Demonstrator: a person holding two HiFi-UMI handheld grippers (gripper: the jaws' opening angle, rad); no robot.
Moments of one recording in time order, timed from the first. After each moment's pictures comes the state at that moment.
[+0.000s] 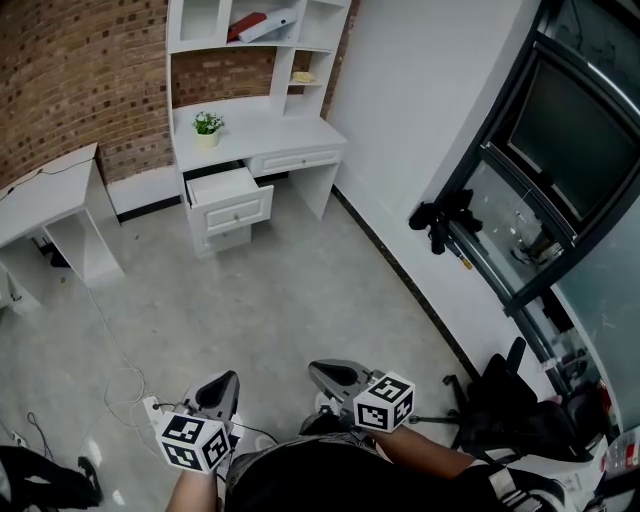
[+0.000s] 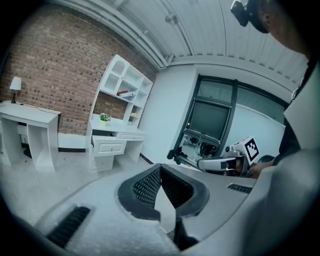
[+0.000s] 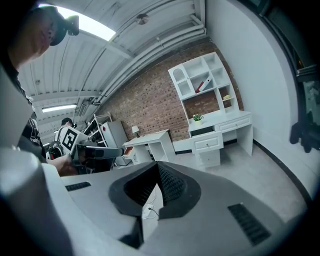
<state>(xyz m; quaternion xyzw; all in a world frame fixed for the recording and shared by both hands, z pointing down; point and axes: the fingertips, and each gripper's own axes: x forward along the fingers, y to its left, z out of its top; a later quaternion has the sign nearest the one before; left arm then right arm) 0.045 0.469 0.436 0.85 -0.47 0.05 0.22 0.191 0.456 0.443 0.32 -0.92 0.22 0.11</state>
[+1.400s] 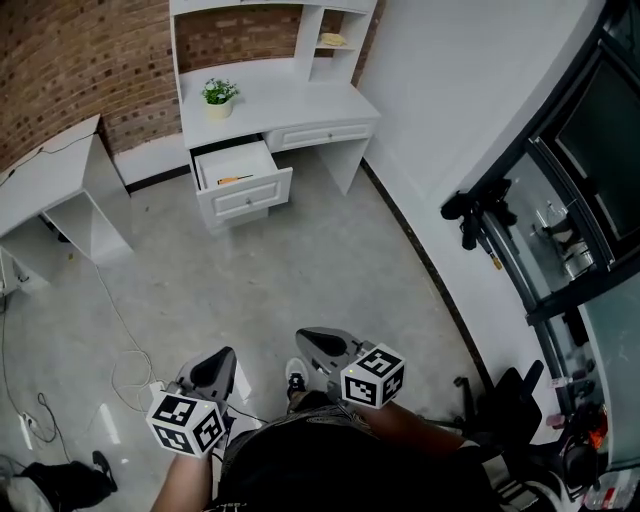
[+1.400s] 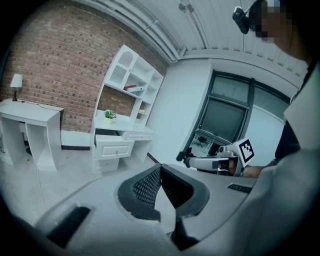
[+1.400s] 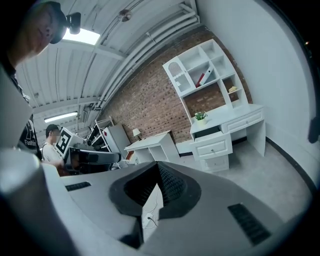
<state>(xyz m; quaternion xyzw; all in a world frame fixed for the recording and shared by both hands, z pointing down) 0.043 0.305 0.438 0.83 -0.49 0.06 0.26 0.163 0.269 0.451 0.28 -0.92 0.25 0.10</state>
